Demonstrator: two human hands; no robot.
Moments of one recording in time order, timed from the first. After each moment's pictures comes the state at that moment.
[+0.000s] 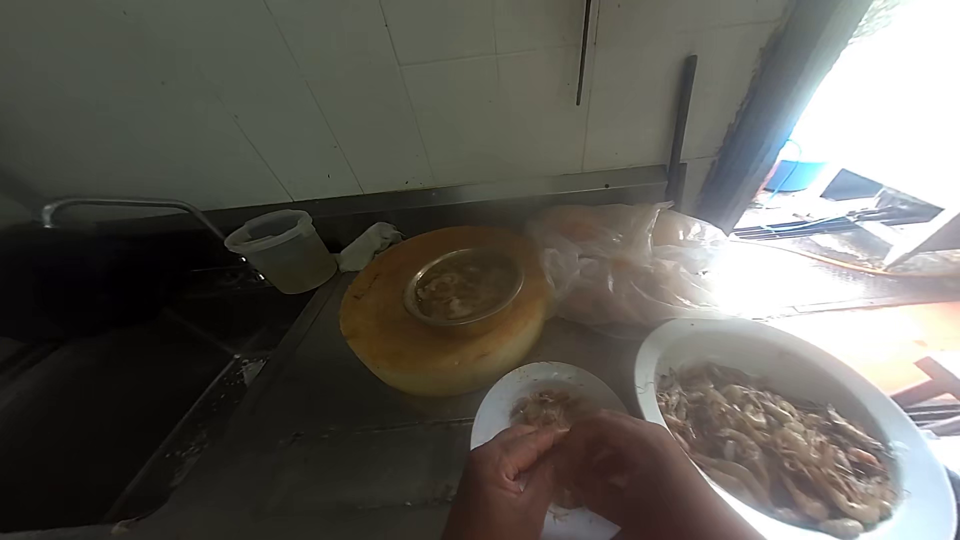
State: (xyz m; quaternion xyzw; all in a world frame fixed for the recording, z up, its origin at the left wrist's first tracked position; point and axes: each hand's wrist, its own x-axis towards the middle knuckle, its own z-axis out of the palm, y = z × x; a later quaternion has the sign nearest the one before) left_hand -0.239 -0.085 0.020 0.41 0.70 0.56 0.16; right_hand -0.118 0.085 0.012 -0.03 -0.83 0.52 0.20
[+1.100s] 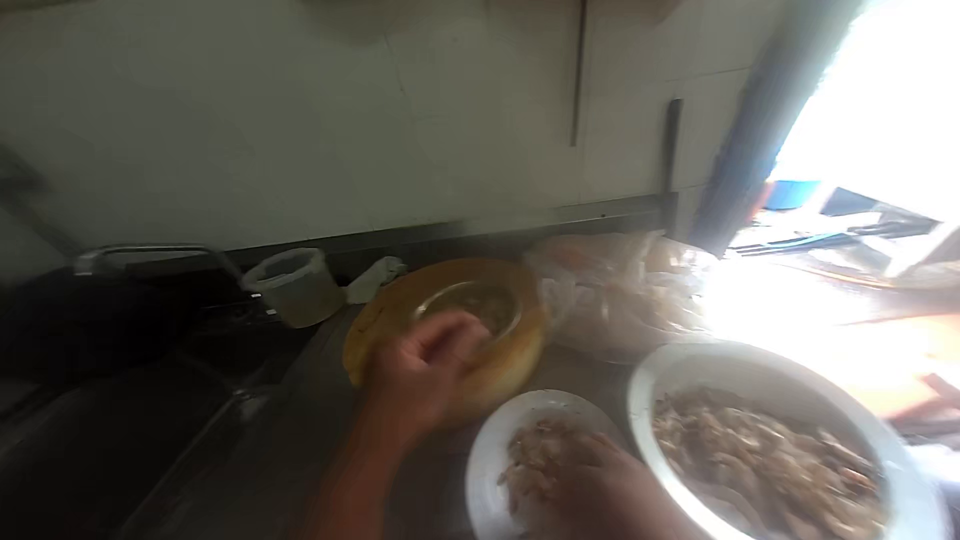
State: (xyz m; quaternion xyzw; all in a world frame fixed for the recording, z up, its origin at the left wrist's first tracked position) left_hand -0.346 -0.069 0.129 0.38 0.81 0.45 0.00; right_hand -0.133 0.075 0.007 -0.05 -0.95 0.28 0.14
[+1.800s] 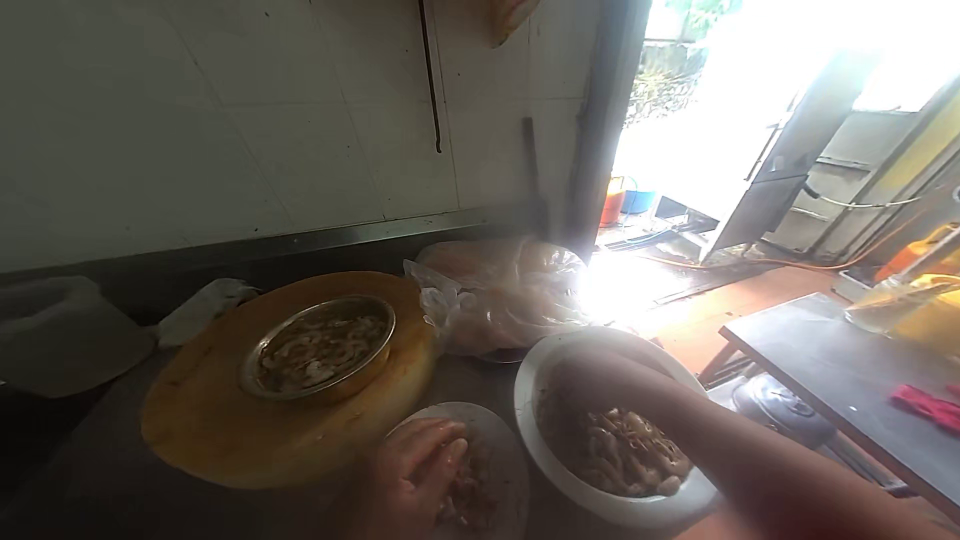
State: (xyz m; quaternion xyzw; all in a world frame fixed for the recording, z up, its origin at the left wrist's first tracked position) left_hand -0.275 -0.034 0.033 0.56 0.72 0.40 0.07; right_hand -0.110 0.248 0.049 -0.24 -0.94 0.14 -0.20
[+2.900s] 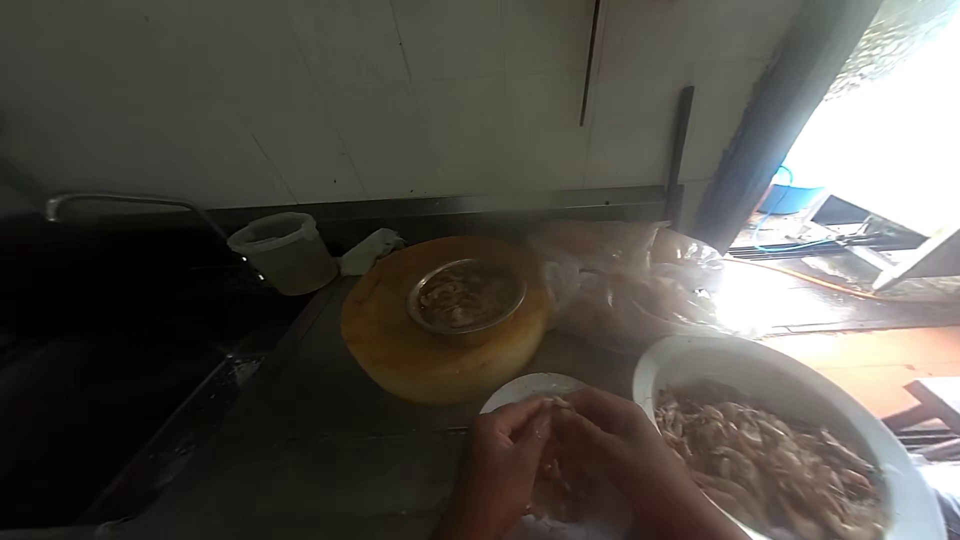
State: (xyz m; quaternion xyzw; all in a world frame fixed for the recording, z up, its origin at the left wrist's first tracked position) left_hand -0.264 -0.056 0.021 0.28 0.69 0.62 0.23; right_hand -0.155 0.090 0.020 -0.14 -0.66 0.73 0.14
